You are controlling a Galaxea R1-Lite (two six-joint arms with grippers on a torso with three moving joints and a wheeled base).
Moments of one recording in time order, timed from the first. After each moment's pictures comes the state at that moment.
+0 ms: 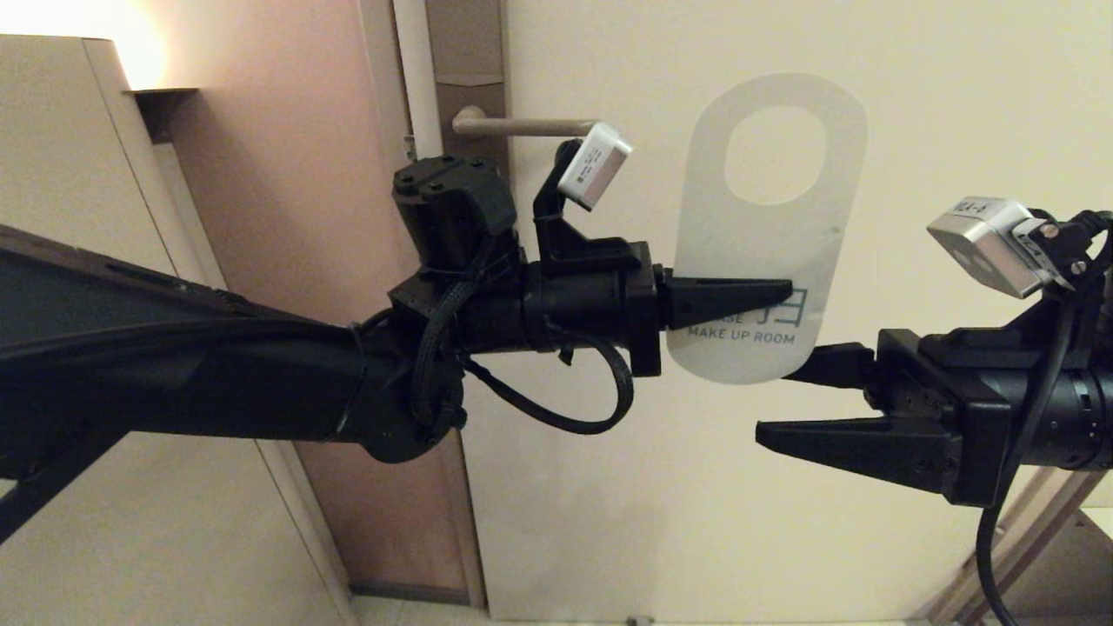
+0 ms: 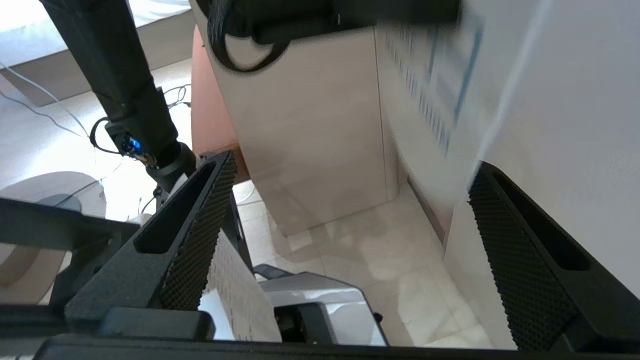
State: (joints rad) left arm -0.75 2.01 -1.31 -0.98 -0.97 -0.35; right arm 0.39 1.39 -0.78 -0.33 0.83 0.08
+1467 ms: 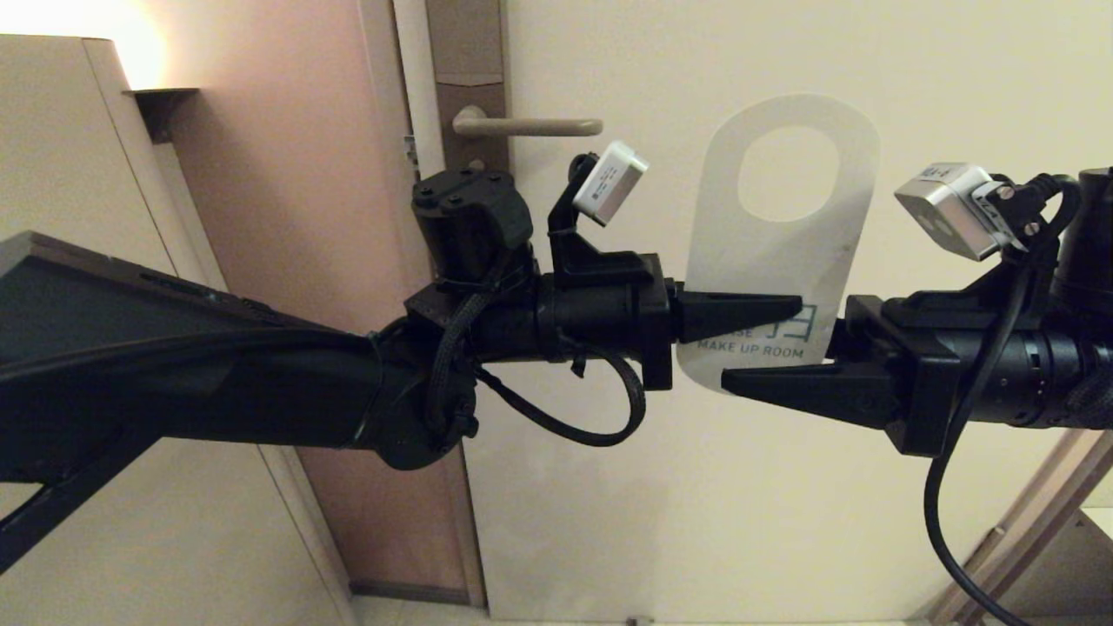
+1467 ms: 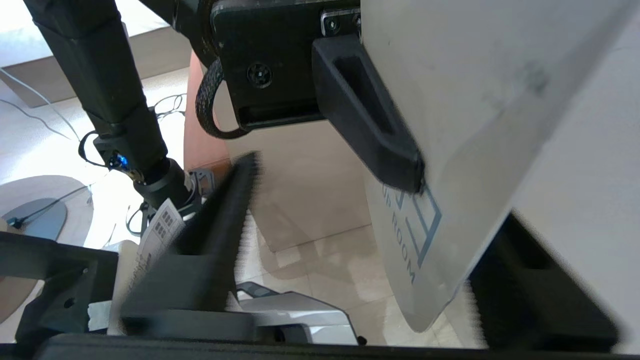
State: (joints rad) left arm -0.76 2.04 -1.31 -0.99 -0.97 -0.34; right arm 0.40 1.46 -0.85 -0.40 0.83 0.08
